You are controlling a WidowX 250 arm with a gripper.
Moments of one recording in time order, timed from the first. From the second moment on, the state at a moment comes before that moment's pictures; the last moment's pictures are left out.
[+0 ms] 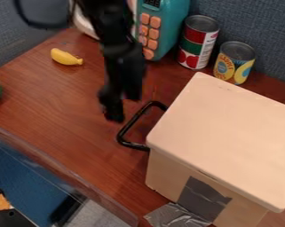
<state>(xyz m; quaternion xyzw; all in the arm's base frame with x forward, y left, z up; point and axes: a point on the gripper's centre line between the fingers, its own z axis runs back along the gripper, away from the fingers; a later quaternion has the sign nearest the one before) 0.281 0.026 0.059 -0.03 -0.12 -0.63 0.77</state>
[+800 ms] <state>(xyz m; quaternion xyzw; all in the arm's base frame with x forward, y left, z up) 0.209 0.069 0.149 -0.08 -0.17 -0.46 0.87</state>
